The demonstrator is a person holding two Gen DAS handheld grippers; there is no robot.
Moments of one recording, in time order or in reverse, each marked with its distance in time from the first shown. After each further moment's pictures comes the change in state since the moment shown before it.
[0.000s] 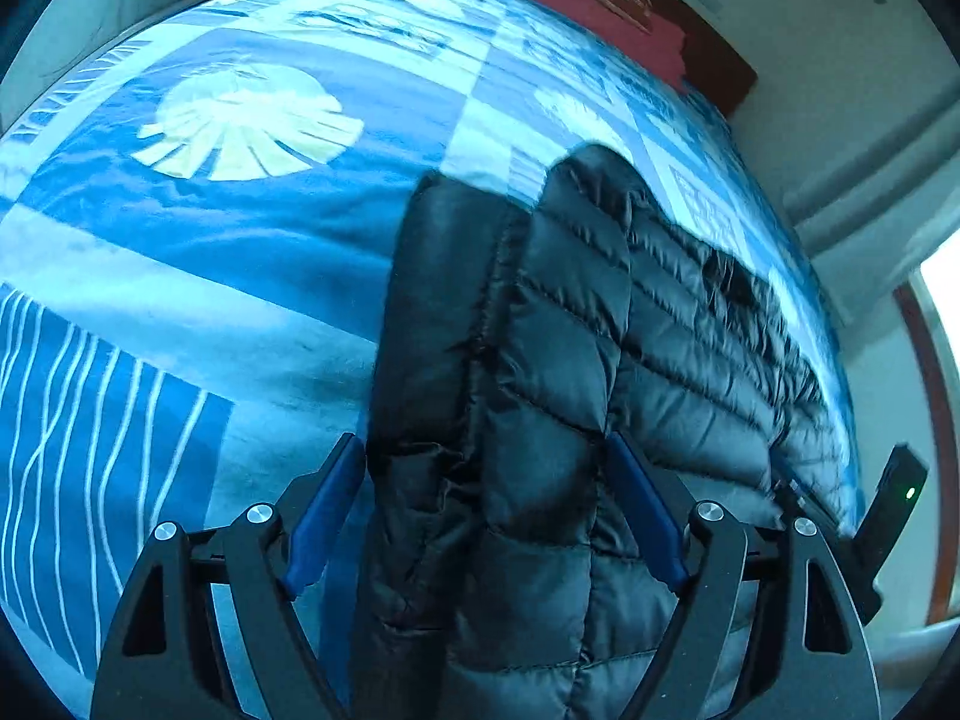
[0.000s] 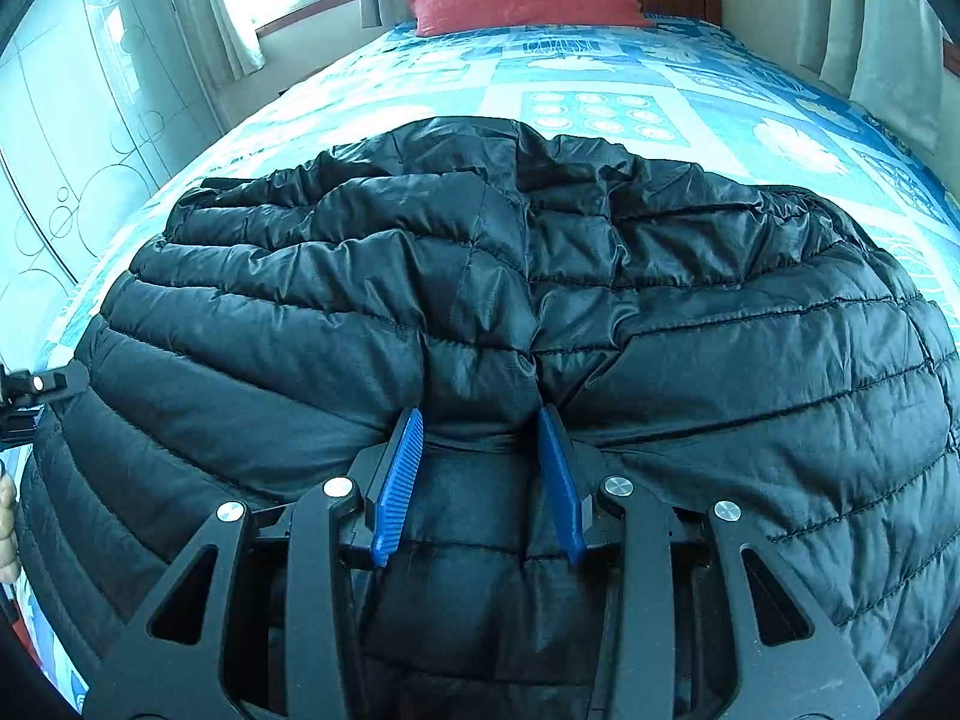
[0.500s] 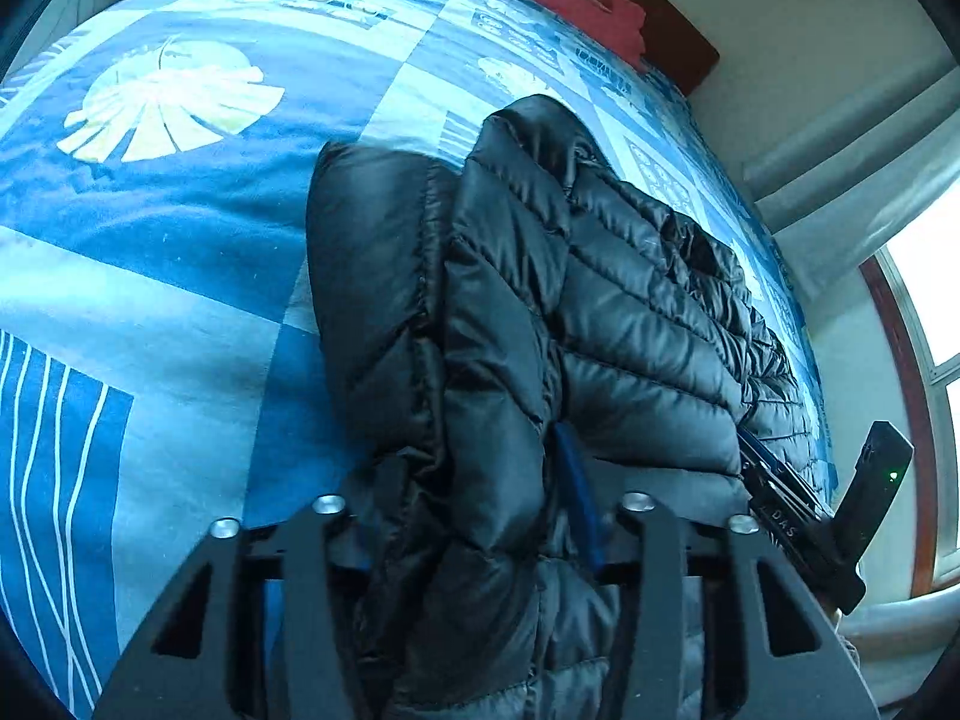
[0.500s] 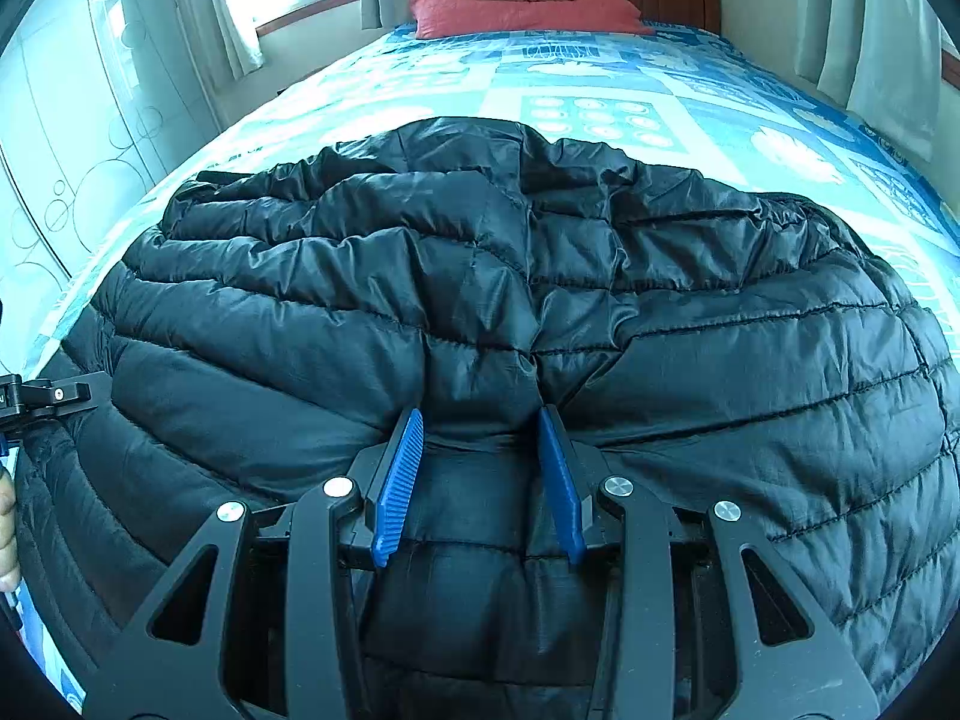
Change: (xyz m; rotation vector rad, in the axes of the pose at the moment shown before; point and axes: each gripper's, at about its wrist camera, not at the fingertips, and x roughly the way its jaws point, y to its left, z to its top) left arm 0.014 -0.018 -0.002 0.038 0.026 -0.094; right arm -0.001 0.006 -0.001 -0.020 -0.013 -0.022
